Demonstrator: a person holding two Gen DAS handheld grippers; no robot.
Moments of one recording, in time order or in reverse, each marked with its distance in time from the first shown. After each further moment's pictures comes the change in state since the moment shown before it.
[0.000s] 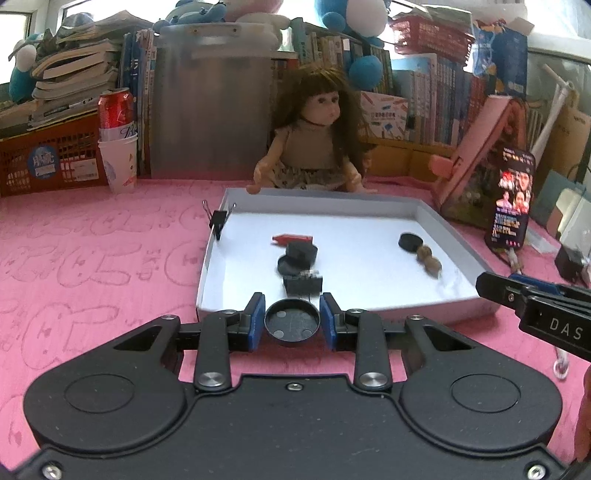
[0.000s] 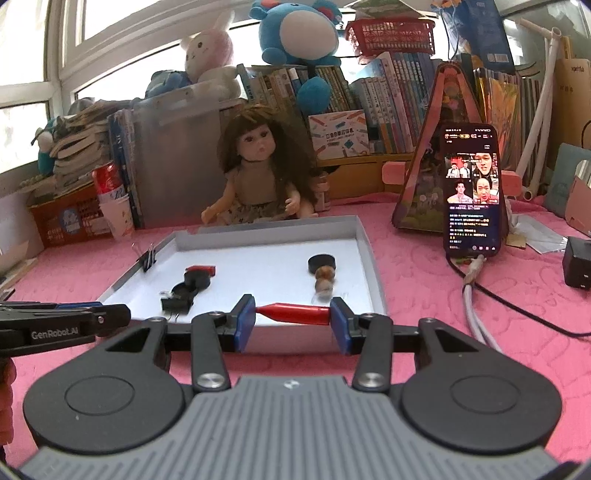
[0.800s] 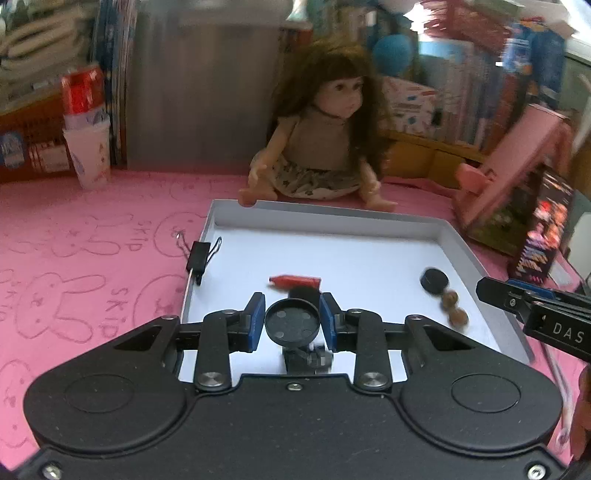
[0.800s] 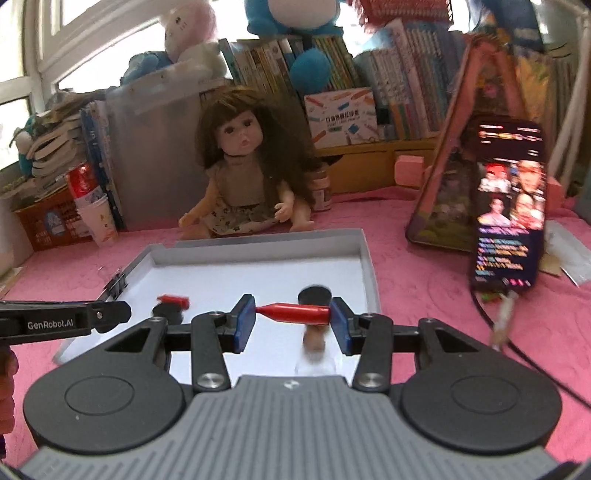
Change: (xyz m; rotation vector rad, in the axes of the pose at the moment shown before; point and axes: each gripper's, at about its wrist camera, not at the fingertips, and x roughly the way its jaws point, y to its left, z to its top) left arm 0.090 0.011 0.071 -0.065 0.143 -0.026; right arm 0.083 -0.022 0.058 0.011 0.124 0.030
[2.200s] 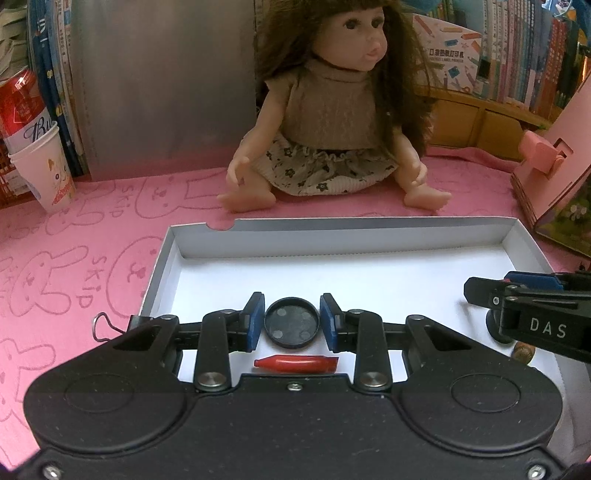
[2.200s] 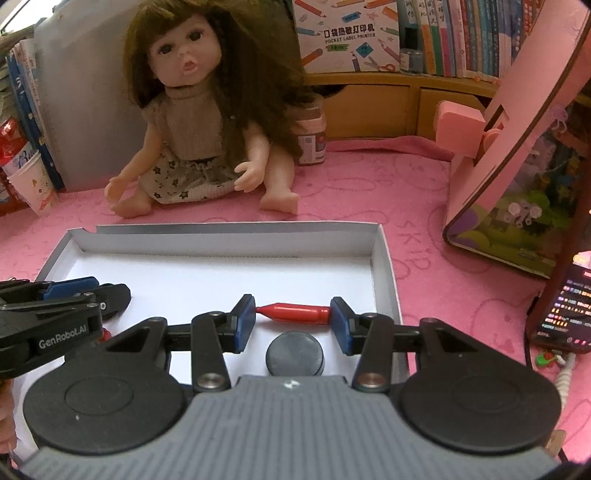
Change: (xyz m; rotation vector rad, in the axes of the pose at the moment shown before) left arm 0.112 -0.027 0.045 0.083 0.113 0.123; right arm 0.125 -0.008 0.047 -0.023 0.270 -0.056
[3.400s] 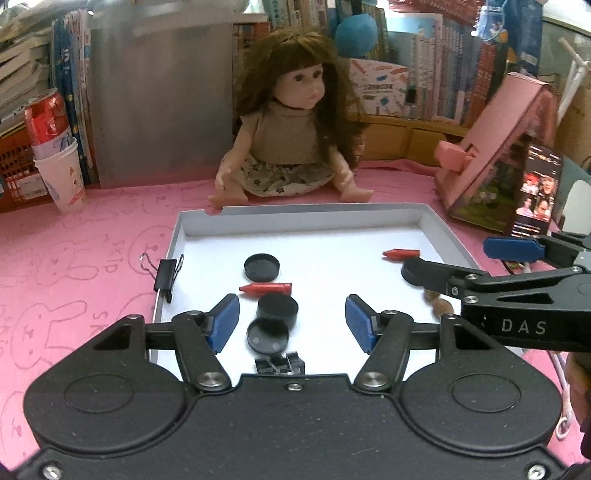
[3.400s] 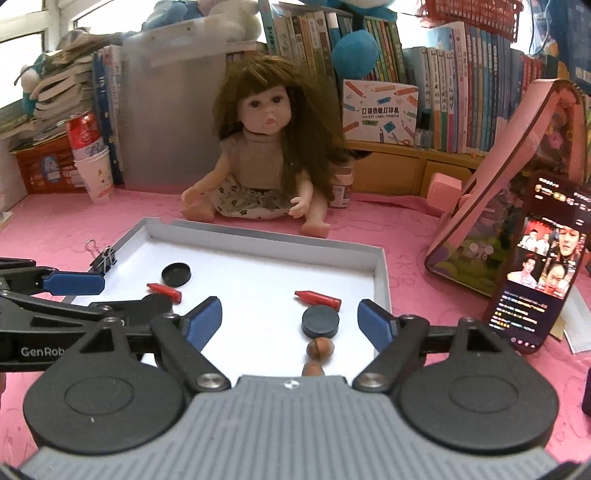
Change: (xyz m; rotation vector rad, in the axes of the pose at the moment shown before) left arm -0.110 0.005 -0.051 0.044 -0.102 -0.122; right arm -0.099 0.026 -0.041 -0.163 -0.170 0.010
